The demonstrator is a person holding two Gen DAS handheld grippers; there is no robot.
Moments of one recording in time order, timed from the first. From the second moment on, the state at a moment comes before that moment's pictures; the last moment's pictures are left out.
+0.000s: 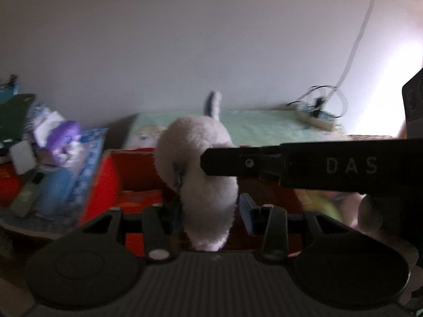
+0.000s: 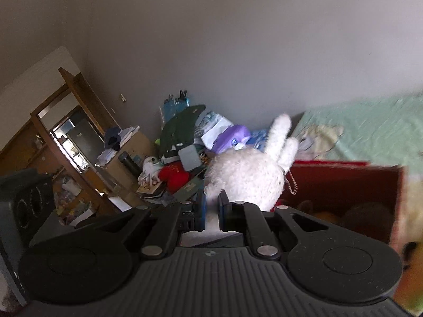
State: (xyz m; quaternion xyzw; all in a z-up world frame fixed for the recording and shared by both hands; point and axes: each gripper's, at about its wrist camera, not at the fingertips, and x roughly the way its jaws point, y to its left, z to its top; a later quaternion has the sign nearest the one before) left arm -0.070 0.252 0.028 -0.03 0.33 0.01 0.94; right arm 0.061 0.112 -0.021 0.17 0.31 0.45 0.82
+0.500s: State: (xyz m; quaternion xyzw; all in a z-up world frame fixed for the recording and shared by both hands) left arm -0.043 0.338 -0.018 0.01 0.38 0.08 0.92; right arm 0.094 0.164 -0.082 0.24 0.38 0.44 0.78
